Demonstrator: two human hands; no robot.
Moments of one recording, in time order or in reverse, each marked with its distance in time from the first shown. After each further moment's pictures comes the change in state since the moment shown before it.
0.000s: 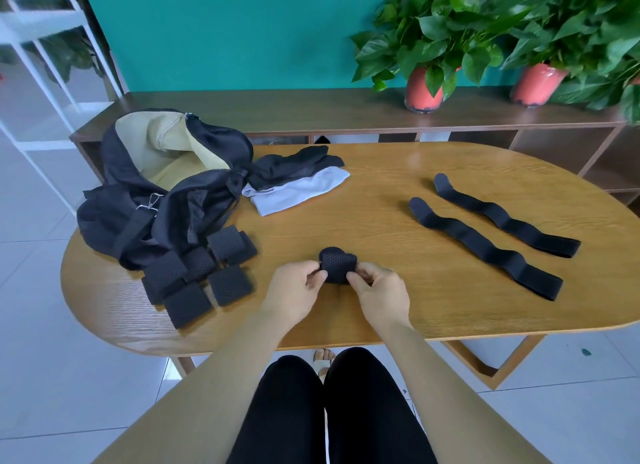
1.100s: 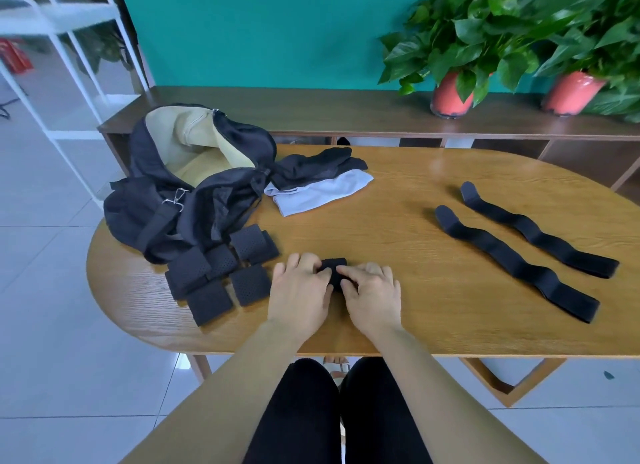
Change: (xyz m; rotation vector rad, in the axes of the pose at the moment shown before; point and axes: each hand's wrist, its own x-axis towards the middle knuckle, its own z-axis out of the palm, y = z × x) left_hand -0.008 -0.016 -0.008 0.585 0.210 0.167; right_hand 0.000 -0.030 0.031 -0.357 -0.095 -0.200
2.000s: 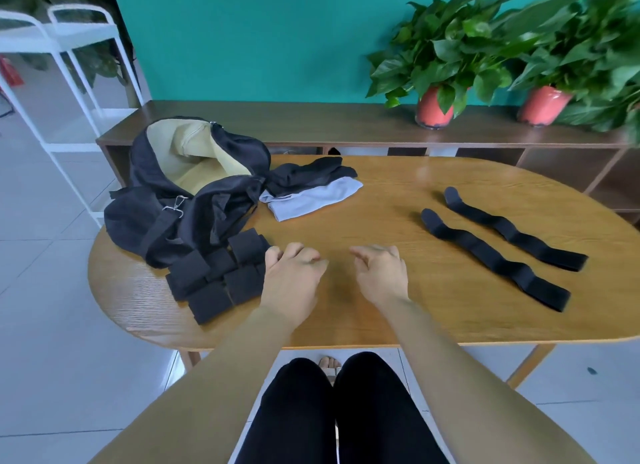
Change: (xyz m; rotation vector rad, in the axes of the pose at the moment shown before) left_hand 0.001 -0.007 -0.022 0.097 0.045 0.101; right_hand 0.017 0.003 -0.033 0.021 0.070 0.003
